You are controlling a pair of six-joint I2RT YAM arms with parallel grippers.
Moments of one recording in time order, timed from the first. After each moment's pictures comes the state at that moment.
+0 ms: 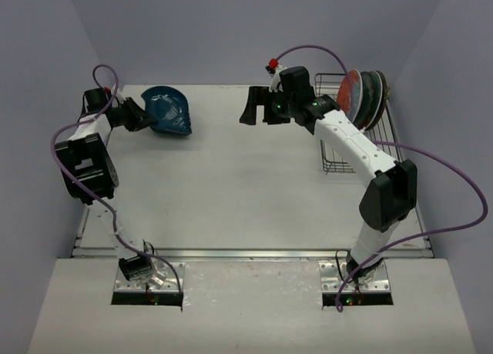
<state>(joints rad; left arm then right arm) 0.38 2.04 1.53 -0.32 0.77 -0.38 0.48 1.78 1.64 -0.47 -0.24 0.38</state>
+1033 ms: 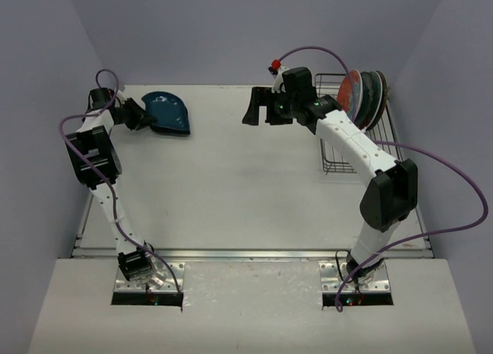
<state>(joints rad) 0.40 2.35 1.84 -0.39 0.72 -0.44 0.47 1.78 1.63 -0.47 -0.25 0.38</state>
